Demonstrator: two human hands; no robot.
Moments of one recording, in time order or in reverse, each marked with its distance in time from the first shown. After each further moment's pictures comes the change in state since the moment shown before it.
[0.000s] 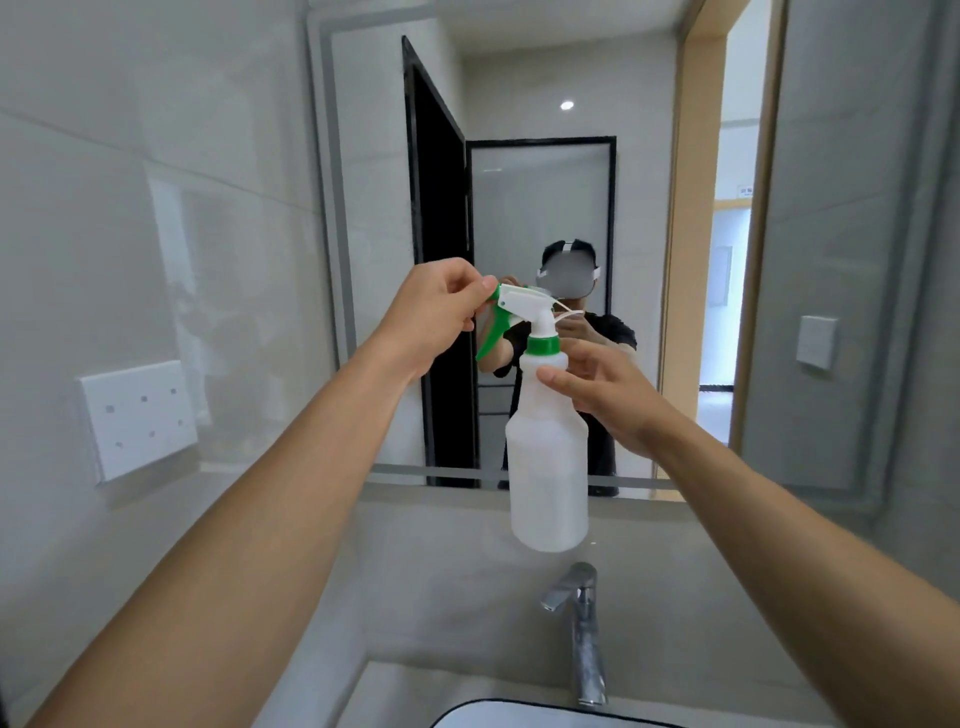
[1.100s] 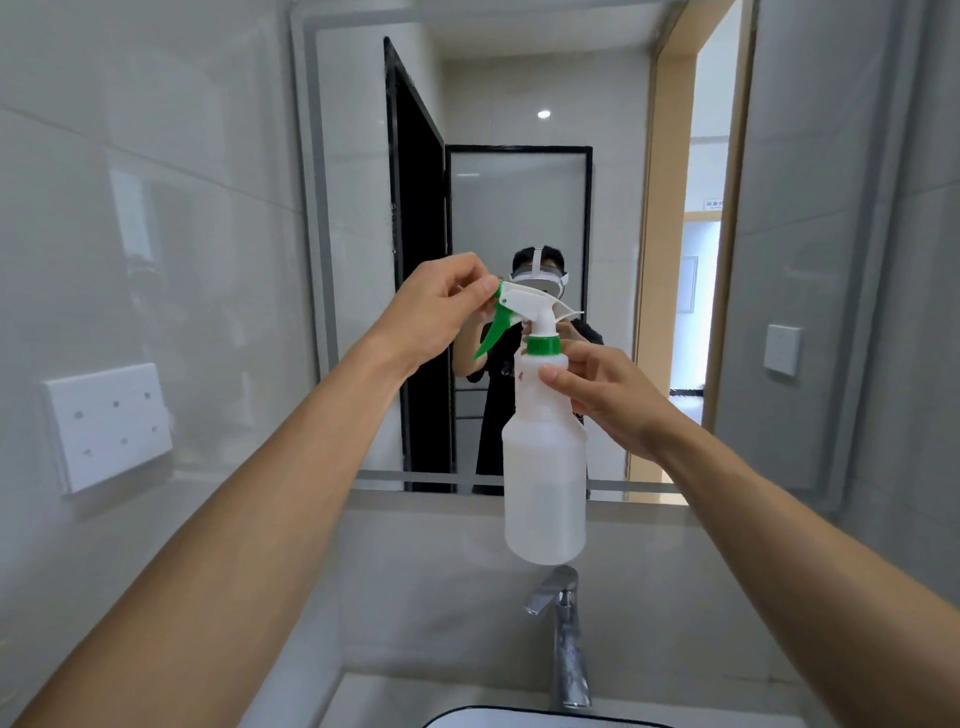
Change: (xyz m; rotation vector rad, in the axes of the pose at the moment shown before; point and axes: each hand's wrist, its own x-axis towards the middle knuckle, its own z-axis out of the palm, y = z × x) left_hand 0.006 -0.001 -0.003 0.100 -0.119 0.172; right_hand -0.004 -0.007 -0.005 0.027 0.015 -0.007
